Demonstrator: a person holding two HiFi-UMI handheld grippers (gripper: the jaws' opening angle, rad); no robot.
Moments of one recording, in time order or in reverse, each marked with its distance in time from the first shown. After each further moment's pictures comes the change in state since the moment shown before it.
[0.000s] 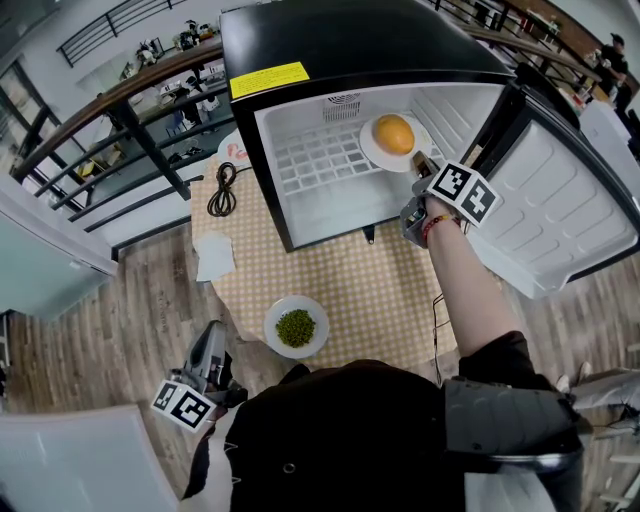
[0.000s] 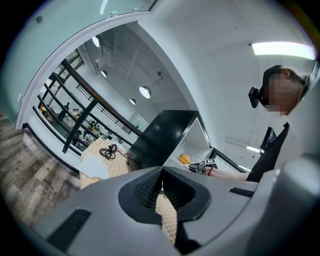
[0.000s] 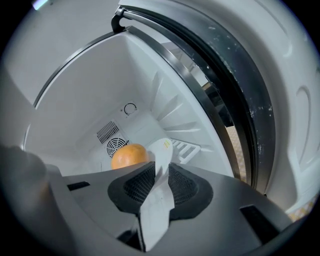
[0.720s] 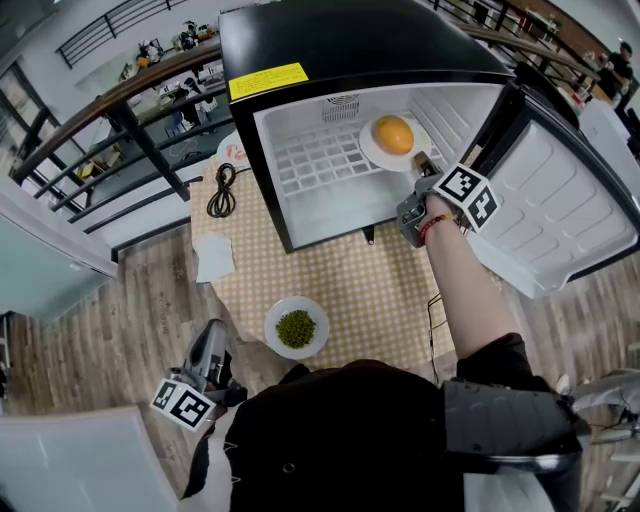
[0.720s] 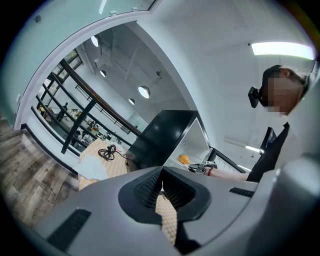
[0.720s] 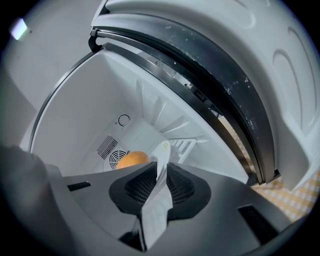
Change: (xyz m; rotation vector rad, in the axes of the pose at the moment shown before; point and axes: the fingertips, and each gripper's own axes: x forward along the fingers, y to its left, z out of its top) left arm 0.005 -0.001 0.003 0.009 0.001 -0.010; right arm -0.001 -0.004 0.000 0.225 -0.054 0.043
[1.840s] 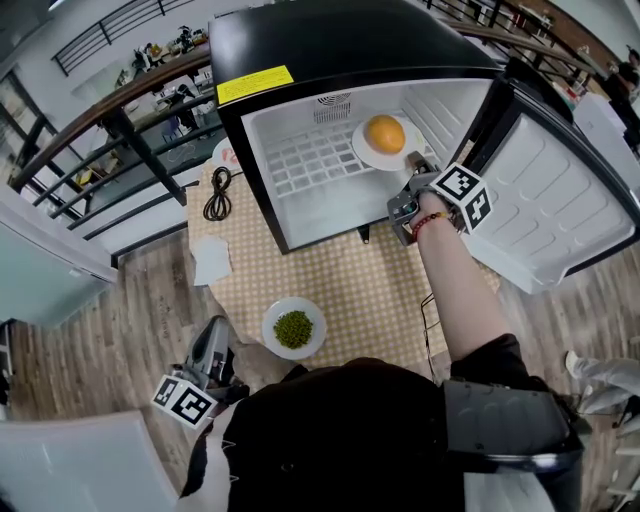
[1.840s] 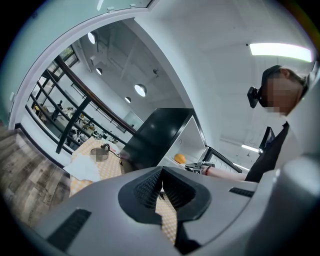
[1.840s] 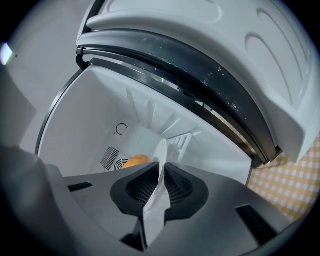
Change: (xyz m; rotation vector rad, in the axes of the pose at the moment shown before) left arm 0.014 -0.016 0.001 0.013 0.016 -0.044; right arm -0.007 0.001 -0.001 0.185 -0.026 0.021
